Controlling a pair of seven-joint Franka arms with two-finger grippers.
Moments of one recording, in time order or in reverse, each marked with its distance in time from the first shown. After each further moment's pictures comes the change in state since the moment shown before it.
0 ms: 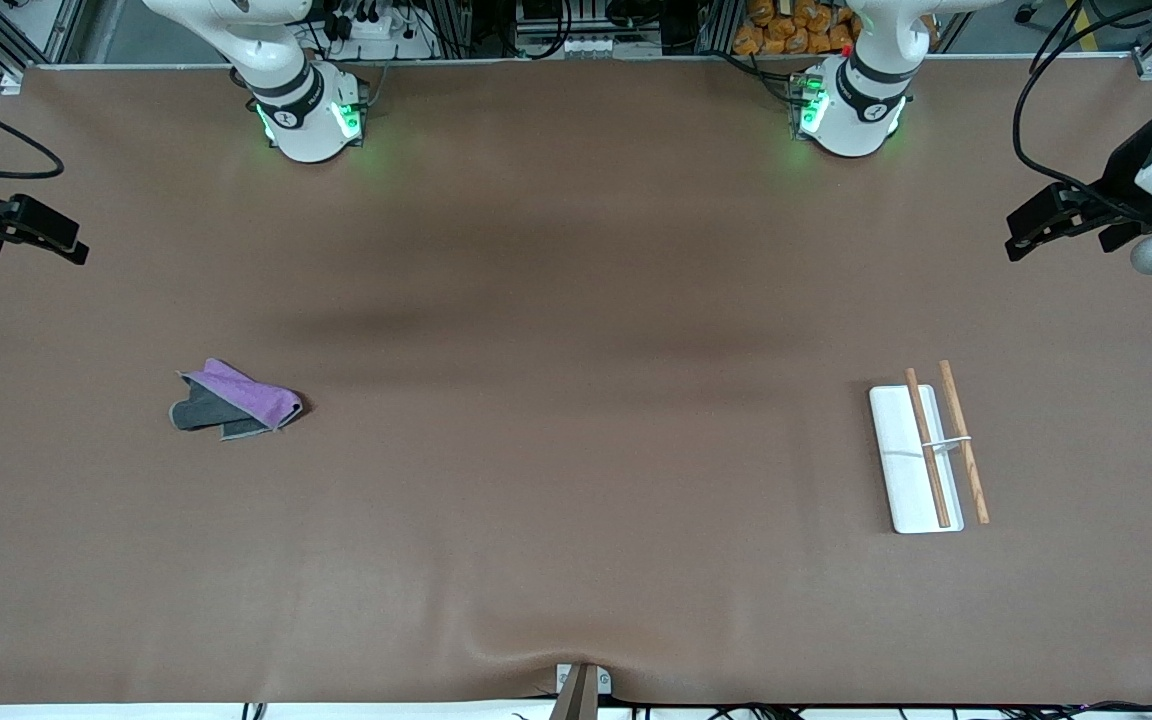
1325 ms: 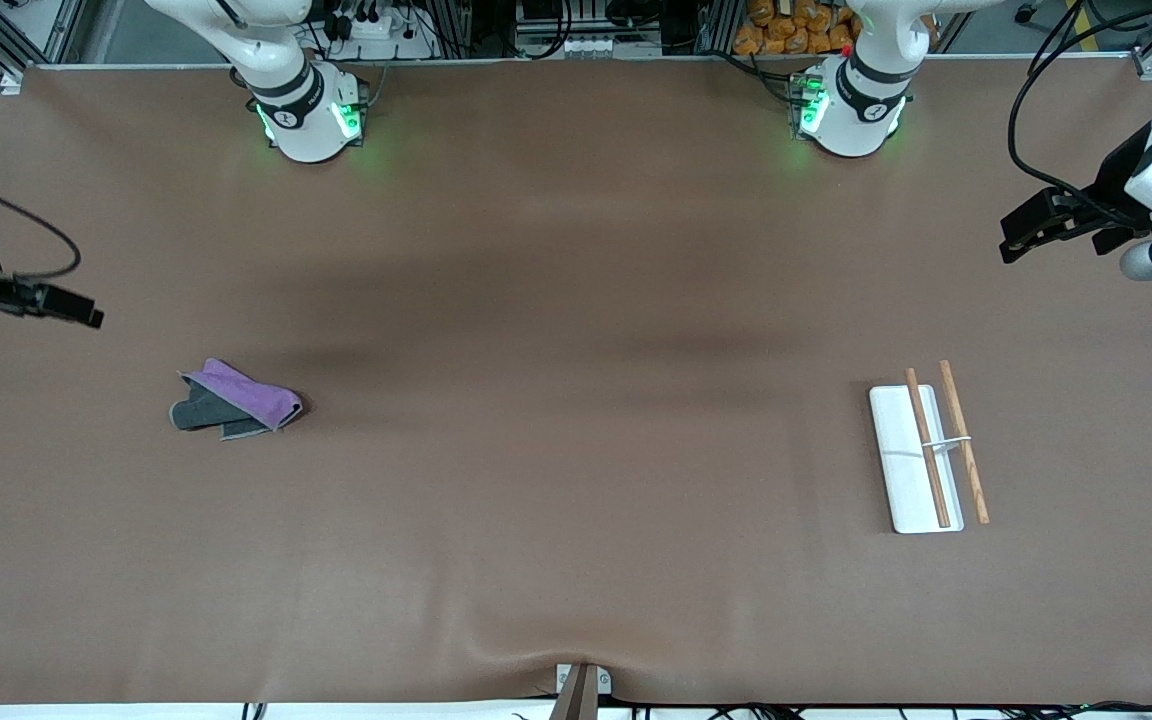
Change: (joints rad) left arm -0.002 0.010 -0.002 -0.002 0.000 -0.006 0.002; right arm -0.077 0.208 -0.005 -0.012 -0.002 0.136 0.009
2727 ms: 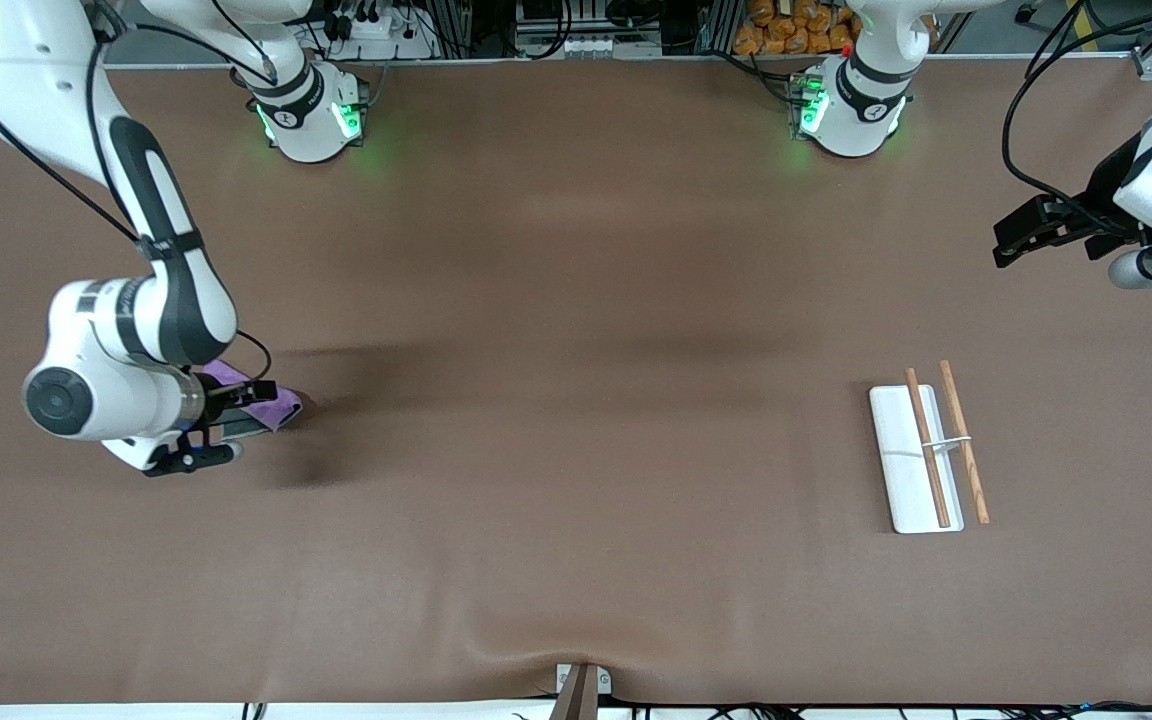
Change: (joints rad) left arm -0.003 0.013 -0.002 0.000 0.000 0.000 0.000; right arm 0.143 0.383 0.017 -0.103 0.000 0.335 -0.213
